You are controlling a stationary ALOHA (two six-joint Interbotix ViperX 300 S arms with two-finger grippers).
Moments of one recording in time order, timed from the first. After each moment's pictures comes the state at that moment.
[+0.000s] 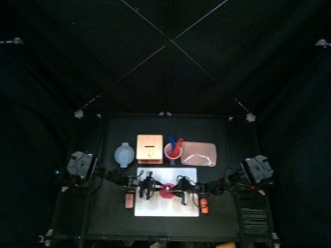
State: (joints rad) left arm -0.19 0.30 0.85 -0.11 -0.85 0.14; right arm 0.29 0.17 0.90 0.43 -0.68 0.03
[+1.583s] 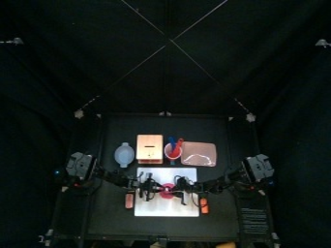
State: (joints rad) left arm -0.23 0.33 0.85 -0.15 -0.76 0.13; right arm 0.25 0.17 0.88 0.38 -0.48 0.02
